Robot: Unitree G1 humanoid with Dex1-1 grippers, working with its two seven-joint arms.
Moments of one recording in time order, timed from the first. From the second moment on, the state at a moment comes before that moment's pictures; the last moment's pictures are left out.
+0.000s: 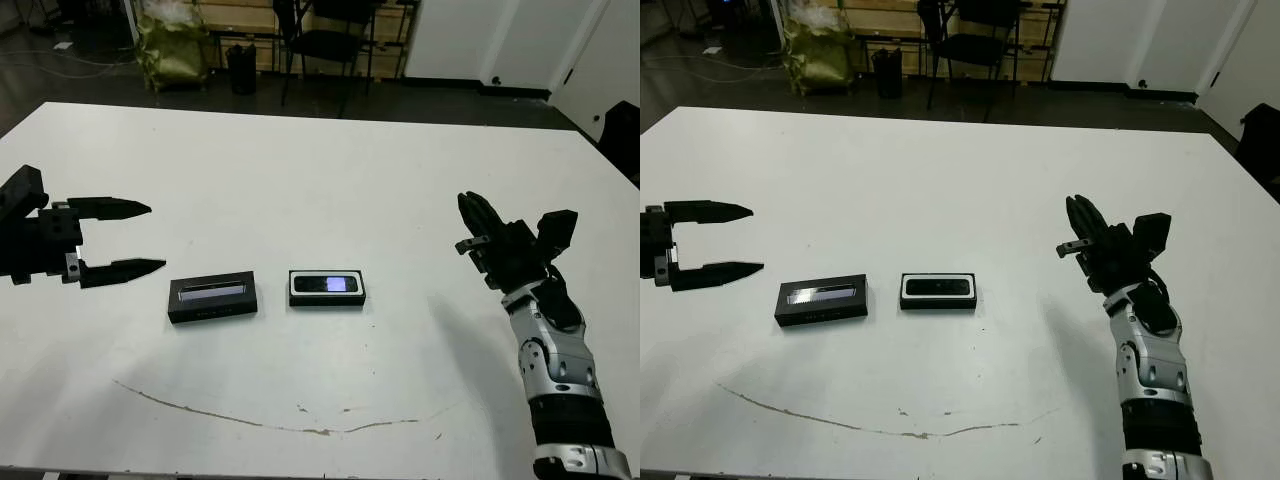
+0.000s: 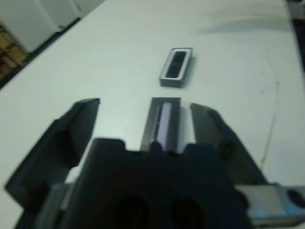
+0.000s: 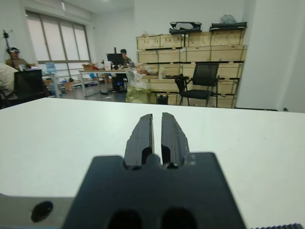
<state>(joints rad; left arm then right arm) -0.35 0.92 0.11 0.27 -0.43 0.09 -1.43 -0.25 -0.28 -0.18 0.24 0.31 -0.03 0.42</state>
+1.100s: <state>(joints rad) -0.42 0.76 0.03 0.52 -0.43 0.17 -1.54 -0.21 -0.28 -0.17 0.15 0.31 0.09 0.39</state>
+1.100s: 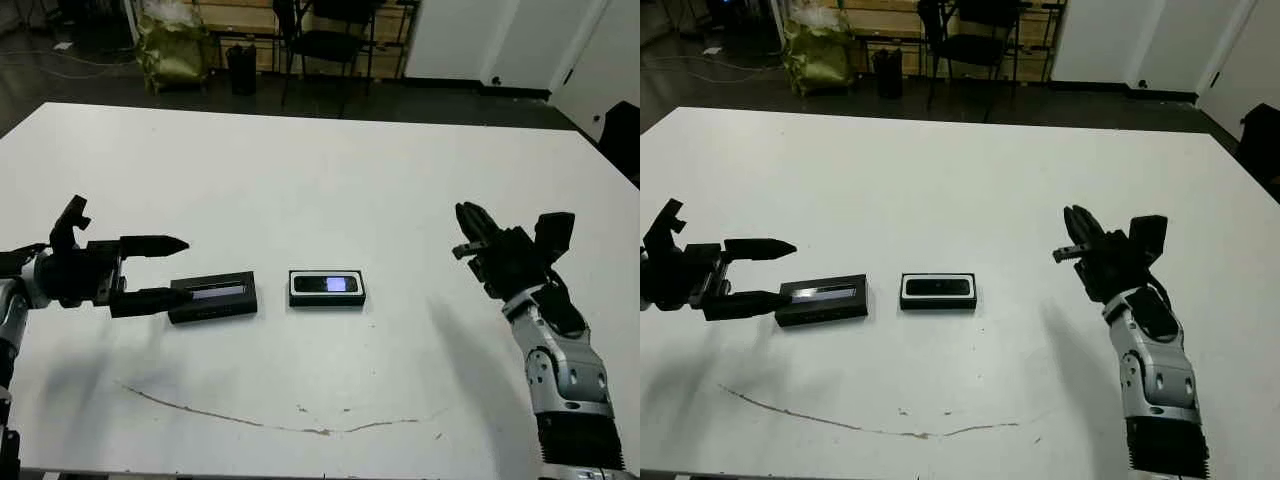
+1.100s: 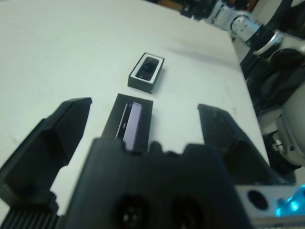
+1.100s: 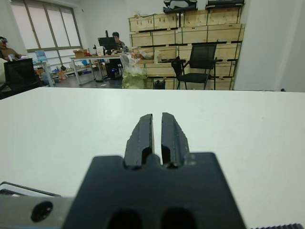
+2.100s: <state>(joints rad) -0.52 0.73 -0.03 0.77 -0.28 0.00 -1.56 -0.21 -0.29 -0.16 0.12 0.28 0.12 0.36</state>
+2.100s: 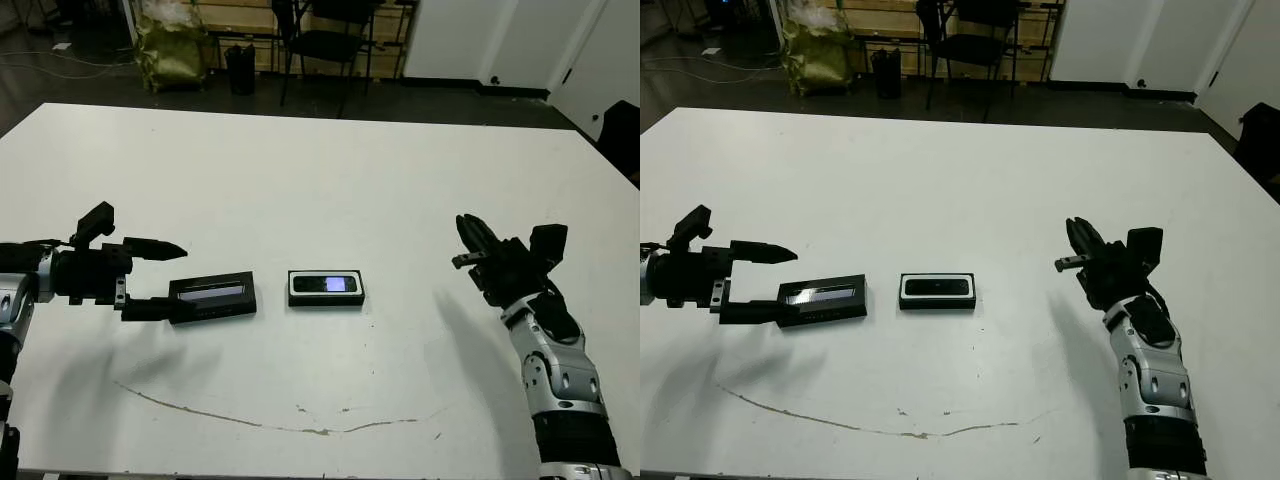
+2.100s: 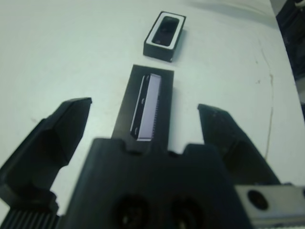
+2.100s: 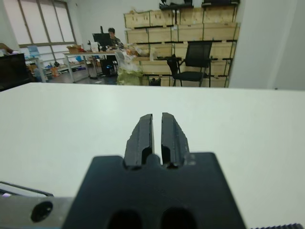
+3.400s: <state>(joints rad) -0.66 0.63 -0.05 1.17 -0.18 -0.28 -1.61 -0.19 -0.29 -0.15 0.09 0.28 0.17 0.35</state>
